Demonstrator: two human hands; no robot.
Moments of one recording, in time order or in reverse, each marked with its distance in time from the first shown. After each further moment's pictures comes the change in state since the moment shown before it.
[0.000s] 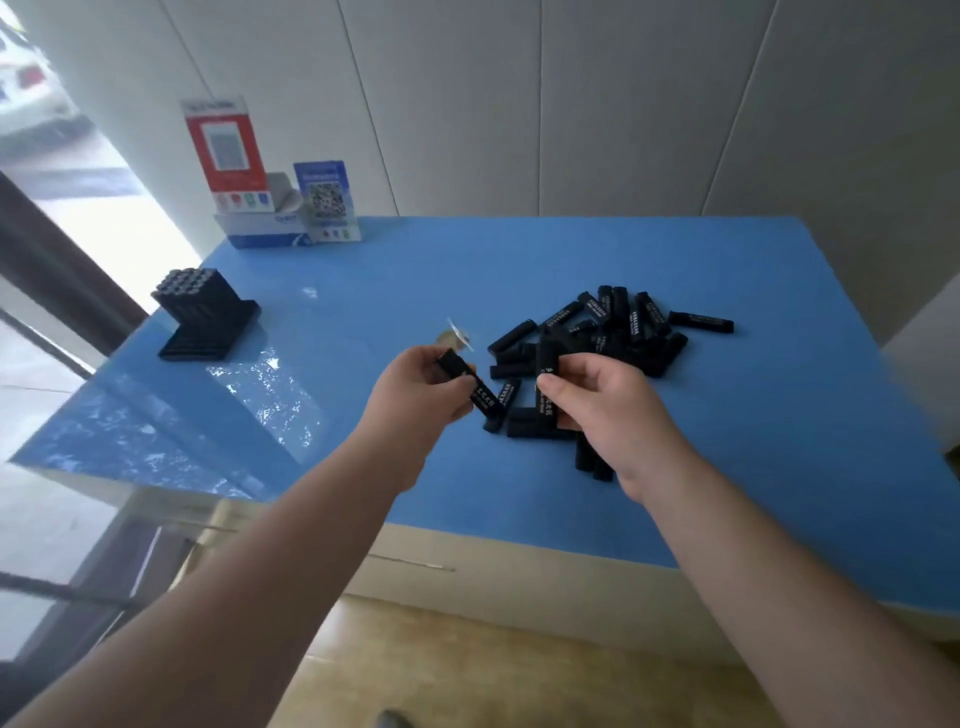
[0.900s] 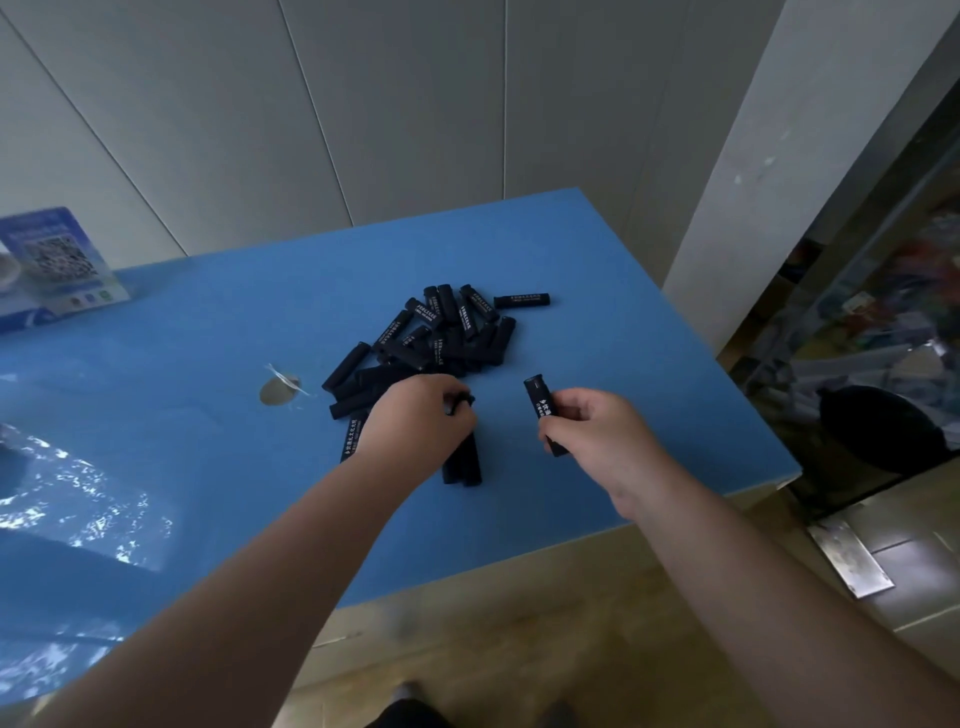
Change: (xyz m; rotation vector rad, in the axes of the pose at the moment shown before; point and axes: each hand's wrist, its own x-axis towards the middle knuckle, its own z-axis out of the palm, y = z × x) left_hand 0.022 -0.011 0.122 0.926 -0.440 0.498; right_hand -0.039 0.041 -0.097 -0.098 0.368 0.262
